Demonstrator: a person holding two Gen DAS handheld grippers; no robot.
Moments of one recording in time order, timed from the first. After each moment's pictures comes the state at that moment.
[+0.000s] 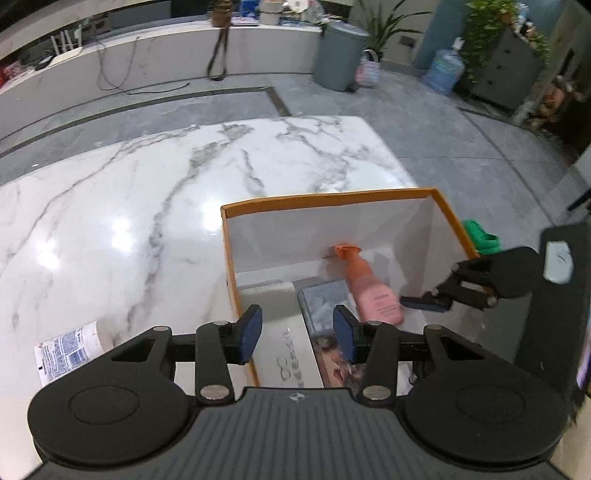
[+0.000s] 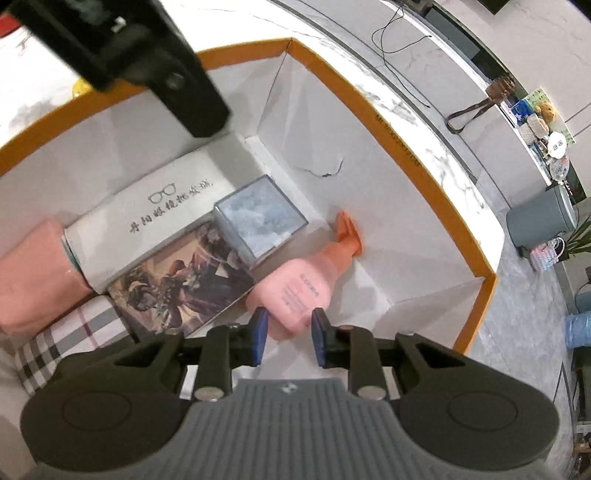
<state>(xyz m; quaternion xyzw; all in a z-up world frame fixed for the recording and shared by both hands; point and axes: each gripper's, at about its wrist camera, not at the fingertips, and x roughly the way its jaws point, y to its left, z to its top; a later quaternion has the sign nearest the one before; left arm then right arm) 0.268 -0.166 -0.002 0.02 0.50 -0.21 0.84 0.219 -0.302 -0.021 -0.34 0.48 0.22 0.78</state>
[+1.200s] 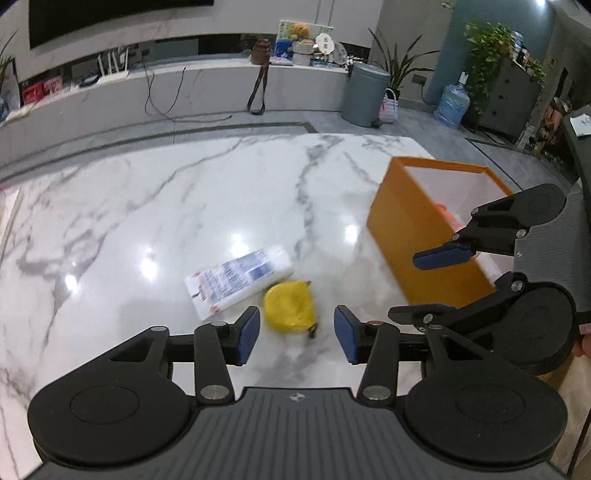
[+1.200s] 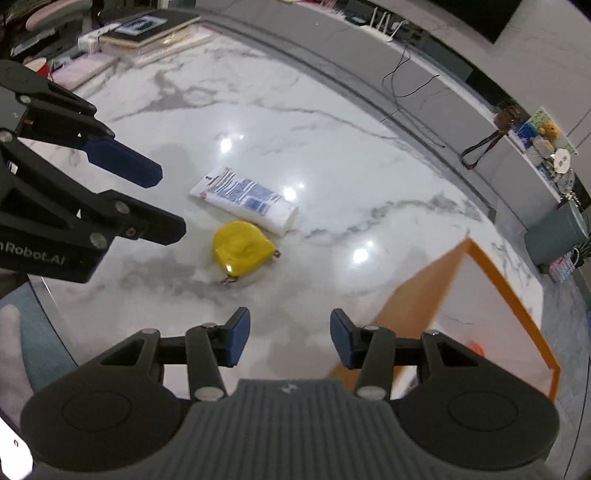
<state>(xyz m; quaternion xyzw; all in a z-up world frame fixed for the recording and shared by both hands) 0.193 0.036 -0.014 0.01 0.43 -0.19 0.88 0.188 -0.106 -0.008 -0.27 0.46 0.23 0.82</state>
